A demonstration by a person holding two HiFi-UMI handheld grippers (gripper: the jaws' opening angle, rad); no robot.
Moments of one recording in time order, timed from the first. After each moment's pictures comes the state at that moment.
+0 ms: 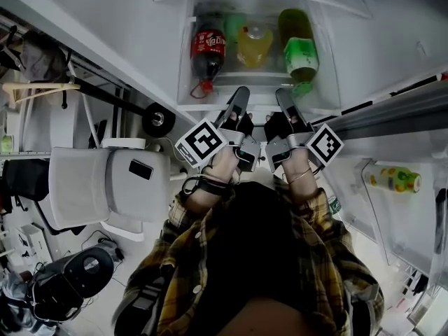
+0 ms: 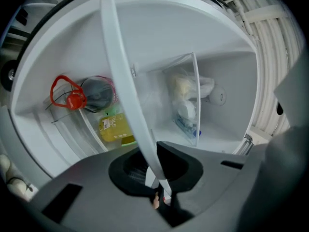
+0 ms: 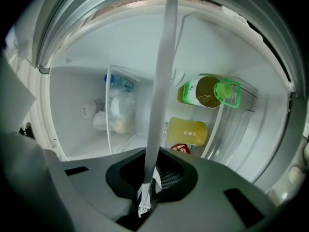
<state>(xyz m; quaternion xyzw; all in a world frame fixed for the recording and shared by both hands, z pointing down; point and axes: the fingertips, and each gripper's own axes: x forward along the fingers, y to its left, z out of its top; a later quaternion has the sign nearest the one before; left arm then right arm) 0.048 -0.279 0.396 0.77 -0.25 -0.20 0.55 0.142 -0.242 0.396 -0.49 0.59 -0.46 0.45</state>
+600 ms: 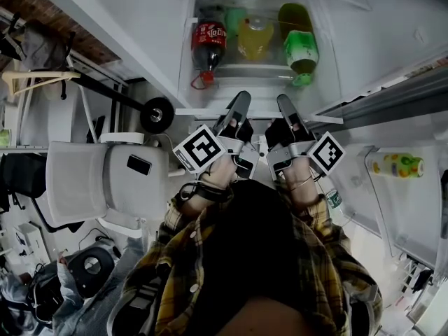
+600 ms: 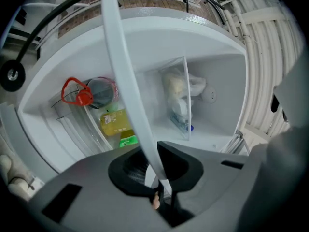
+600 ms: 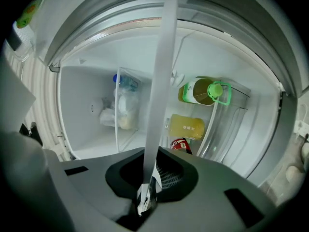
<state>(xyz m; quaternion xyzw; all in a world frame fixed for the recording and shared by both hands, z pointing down) 0.034 -0.241 0.392 0.78 -0.23 -0.20 0.55 0.125 -0.202 0.394 -0.49 0.60 -0.46 0.45</state>
